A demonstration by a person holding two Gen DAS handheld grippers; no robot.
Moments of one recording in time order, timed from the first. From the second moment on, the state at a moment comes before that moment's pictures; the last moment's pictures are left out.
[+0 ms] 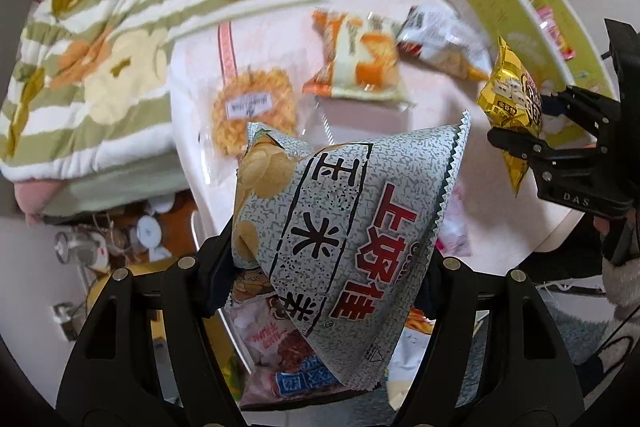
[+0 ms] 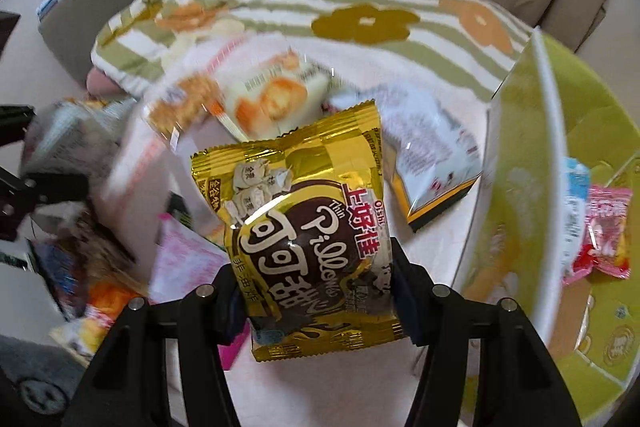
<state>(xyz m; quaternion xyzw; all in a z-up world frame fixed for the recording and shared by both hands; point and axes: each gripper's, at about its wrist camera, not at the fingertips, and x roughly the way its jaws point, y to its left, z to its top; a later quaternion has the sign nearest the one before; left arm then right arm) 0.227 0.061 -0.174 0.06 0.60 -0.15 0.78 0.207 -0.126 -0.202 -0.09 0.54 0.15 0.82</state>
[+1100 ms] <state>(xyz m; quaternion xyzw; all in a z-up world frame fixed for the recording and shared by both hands) 0.238 -0.257 -0.084 0.05 0.50 -0.23 0.83 0.153 -0.391 -0.066 0.04 0.43 0.09 0.90</state>
